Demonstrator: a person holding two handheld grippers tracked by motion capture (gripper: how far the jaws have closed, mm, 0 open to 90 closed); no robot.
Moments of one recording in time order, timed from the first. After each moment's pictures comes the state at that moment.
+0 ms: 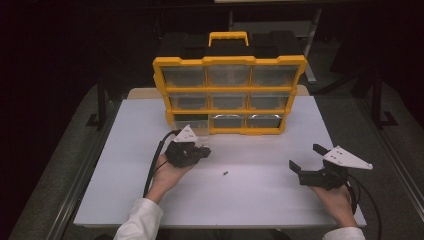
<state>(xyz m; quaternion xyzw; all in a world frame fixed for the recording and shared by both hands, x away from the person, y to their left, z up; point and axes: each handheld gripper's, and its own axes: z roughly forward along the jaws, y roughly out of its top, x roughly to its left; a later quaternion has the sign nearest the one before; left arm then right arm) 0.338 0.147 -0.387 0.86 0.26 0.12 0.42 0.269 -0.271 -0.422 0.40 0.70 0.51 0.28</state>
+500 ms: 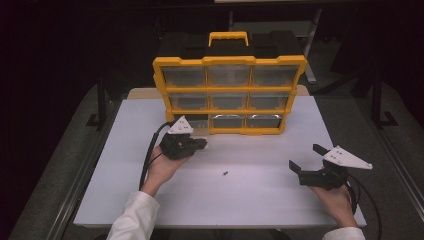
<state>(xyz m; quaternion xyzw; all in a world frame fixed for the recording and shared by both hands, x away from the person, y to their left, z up) 0.345 0.158 -0.362 0.85 0.26 0.14 0.43 0.269 -0.271 -0.422 0.40 0.71 0.51 0.28</state>
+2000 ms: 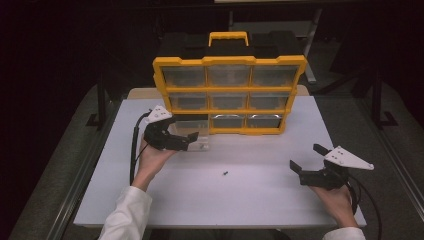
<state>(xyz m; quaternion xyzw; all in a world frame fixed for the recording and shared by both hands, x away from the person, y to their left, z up) 0.348 0.184 -0.346 0.78 0.34 0.18 0.50 0.268 -0.272 -0.422 0.40 0.70 0.52 0.28</state>
